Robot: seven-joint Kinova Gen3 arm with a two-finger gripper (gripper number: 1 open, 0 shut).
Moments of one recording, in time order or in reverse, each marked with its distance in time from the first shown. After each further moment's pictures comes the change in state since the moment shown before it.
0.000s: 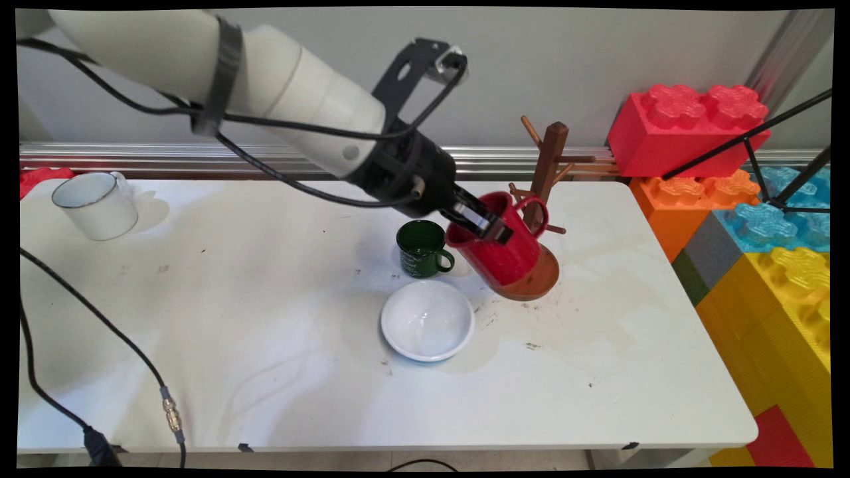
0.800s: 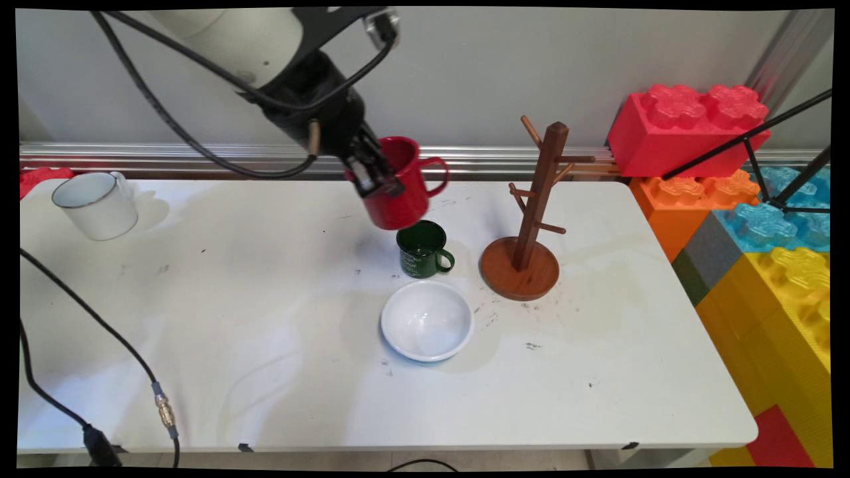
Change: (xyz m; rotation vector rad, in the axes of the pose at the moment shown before) arm 0.020 -0.015 -0.084 0.254 -0.264 0.370
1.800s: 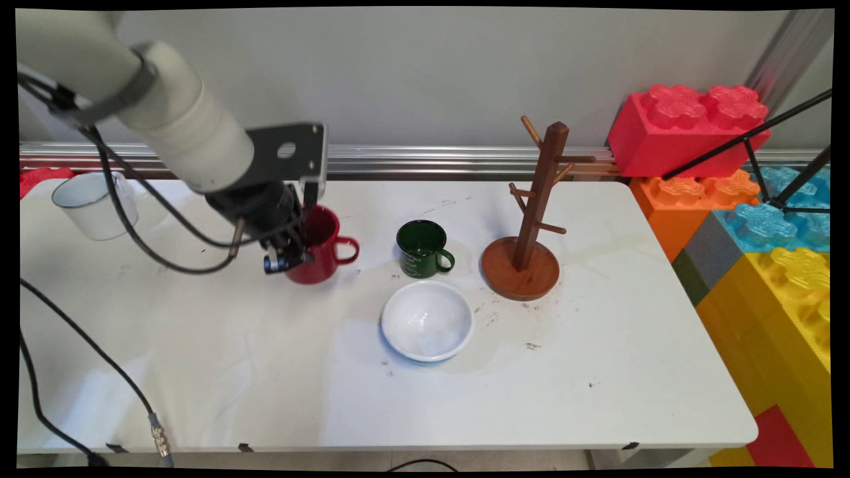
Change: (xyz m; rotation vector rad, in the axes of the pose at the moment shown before) arm -0.095 0.000 0.066 -0.004 -0.289 0.233
